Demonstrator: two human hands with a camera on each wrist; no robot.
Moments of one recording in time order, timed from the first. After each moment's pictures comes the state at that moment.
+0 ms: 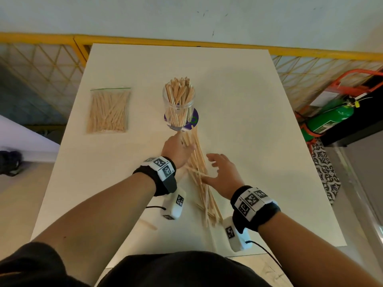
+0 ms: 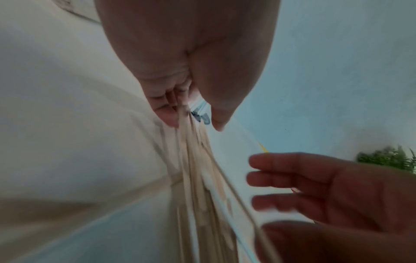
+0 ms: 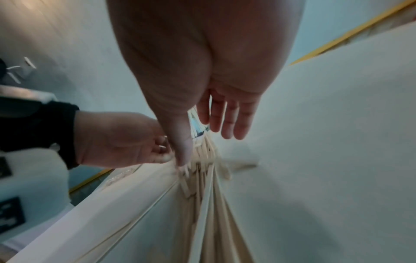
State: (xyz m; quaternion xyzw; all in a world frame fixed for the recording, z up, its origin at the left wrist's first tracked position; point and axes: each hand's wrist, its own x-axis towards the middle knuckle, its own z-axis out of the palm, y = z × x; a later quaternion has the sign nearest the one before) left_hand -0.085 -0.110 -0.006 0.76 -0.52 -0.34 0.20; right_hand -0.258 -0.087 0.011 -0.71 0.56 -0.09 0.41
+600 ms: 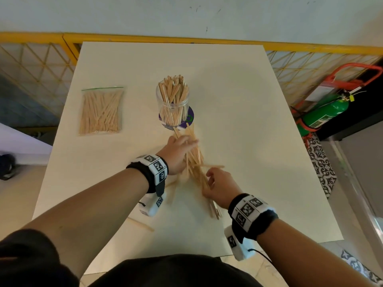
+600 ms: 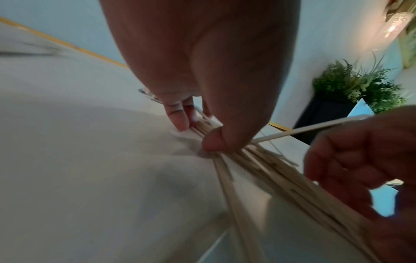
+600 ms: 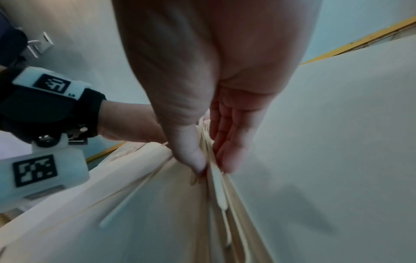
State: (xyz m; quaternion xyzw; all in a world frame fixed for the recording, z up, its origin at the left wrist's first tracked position) left_hand -0.077 -0.105 -0.009 0.61 -0.73 -0.31 -0.01; right_hand -0.266 -0.072 -0.003 -0.69 0.60 0.02 0.41
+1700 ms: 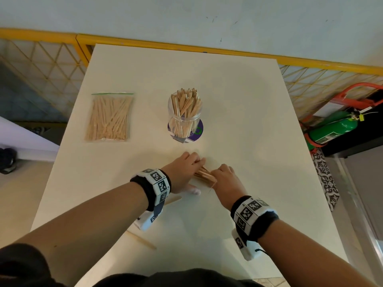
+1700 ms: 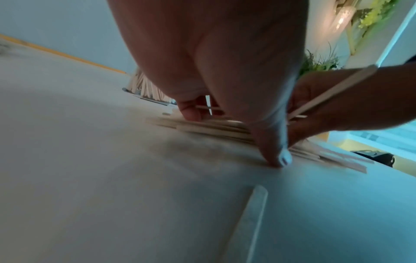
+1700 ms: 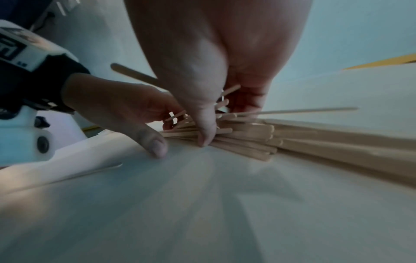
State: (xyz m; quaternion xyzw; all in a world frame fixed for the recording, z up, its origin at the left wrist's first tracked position) left_hand -0.066 -0.110 -0.029 0.51 -0.84 -0.20 -0.03; right_hand -0.249 -0.120 -0.016 -0.82 0.52 0.07 0.23
